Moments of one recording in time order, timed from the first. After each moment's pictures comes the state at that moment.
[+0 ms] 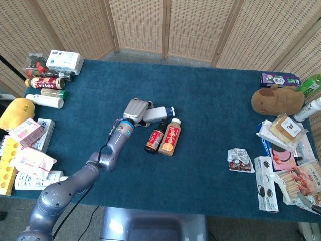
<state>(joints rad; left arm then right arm) -1.25 -2.02 -0.33 -0.49 0.98 0.52 0.08 -0.15 -0.91 0.07 -1.95 -1.32 1.65 0.08</state>
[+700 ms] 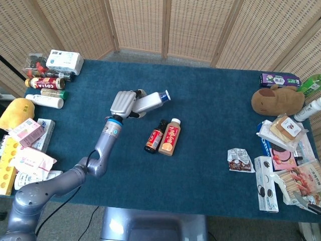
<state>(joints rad) -1.07 -1.84 -0.38 -0.86 1.07 0.90 -0.04 -0.13 -0.93 0.07 -1.91 -1.35 1.59 0.14</state>
